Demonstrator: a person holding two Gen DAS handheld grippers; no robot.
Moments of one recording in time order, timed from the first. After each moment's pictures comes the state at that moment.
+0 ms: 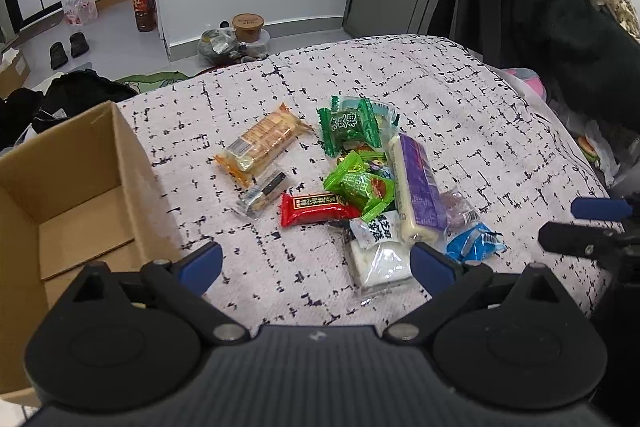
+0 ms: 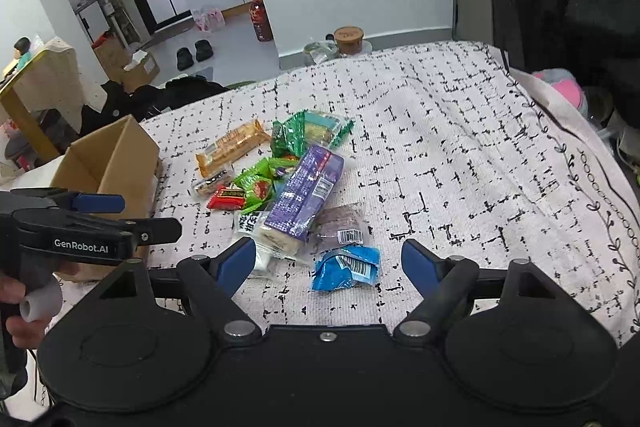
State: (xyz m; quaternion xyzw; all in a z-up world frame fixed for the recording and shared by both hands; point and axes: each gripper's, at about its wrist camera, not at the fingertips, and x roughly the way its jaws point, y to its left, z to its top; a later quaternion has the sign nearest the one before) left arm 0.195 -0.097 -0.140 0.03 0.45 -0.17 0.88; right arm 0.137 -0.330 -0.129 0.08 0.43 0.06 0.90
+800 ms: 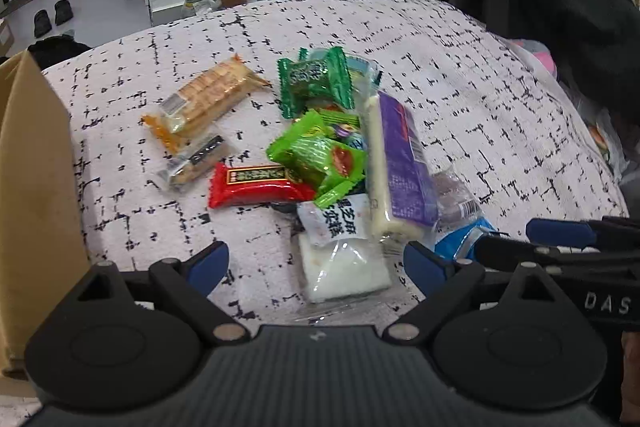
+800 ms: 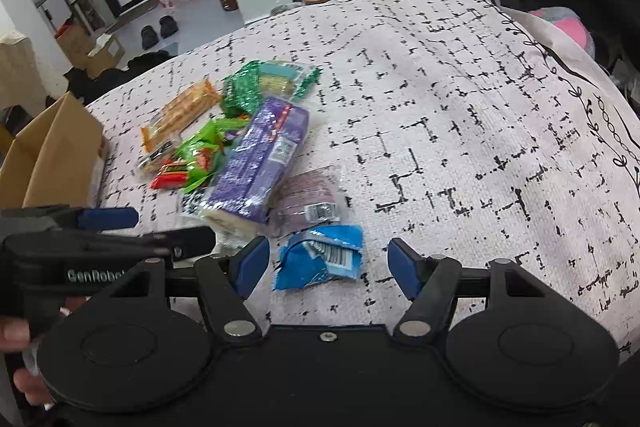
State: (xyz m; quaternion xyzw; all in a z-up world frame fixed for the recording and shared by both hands) left arm 0.215 -0.146 -0.196 0.01 0.49 -0.18 0.86; right arm 0.167 -0.333 -0.186 0.09 0.47 0.02 0.88
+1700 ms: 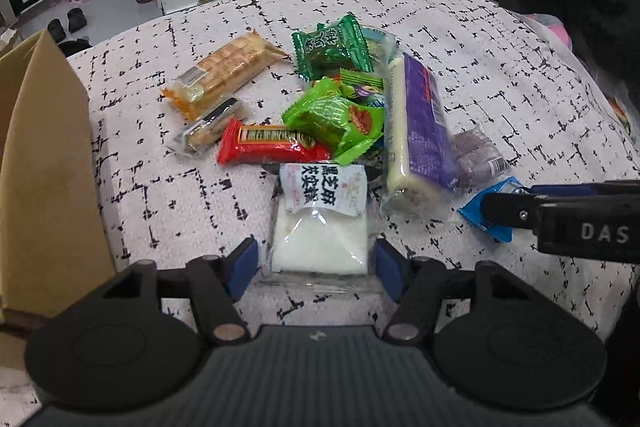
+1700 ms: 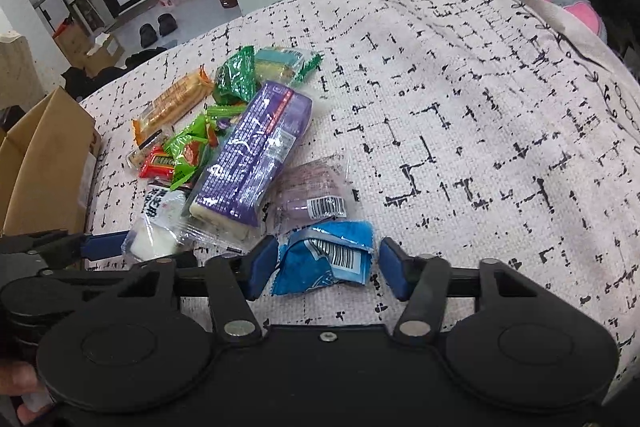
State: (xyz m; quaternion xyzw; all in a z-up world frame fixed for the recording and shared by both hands) left arm 0.197 -0.138 -0.214 0.04 0.48 -0.15 0.86; right arm 0.174 -0.326 -0.207 0.10 0.48 0.03 0.87
